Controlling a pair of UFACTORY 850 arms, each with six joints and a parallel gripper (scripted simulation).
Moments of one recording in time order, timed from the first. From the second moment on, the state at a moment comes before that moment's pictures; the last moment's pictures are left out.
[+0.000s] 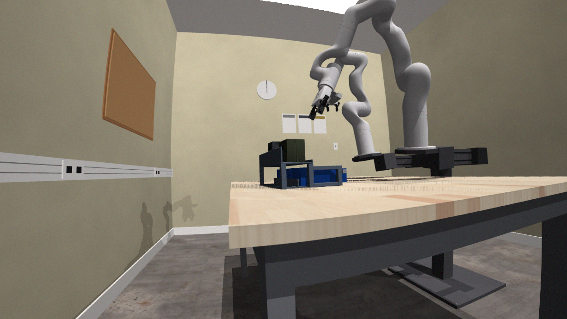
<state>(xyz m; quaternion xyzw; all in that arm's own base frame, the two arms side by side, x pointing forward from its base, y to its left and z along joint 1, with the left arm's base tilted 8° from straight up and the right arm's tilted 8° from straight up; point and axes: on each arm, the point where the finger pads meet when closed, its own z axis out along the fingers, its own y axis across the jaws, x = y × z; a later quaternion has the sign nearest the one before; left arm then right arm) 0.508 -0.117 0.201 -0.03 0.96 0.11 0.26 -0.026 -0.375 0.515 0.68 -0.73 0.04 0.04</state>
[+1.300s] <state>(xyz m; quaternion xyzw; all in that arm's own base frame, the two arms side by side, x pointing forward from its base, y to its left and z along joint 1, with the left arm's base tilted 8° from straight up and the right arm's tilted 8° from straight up) 0.507 -0.123 0.200 -0.05 0.95 0.08 0.29 -0.026 -0.375 0.515 0.68 -0.73 0.04 0.04</state>
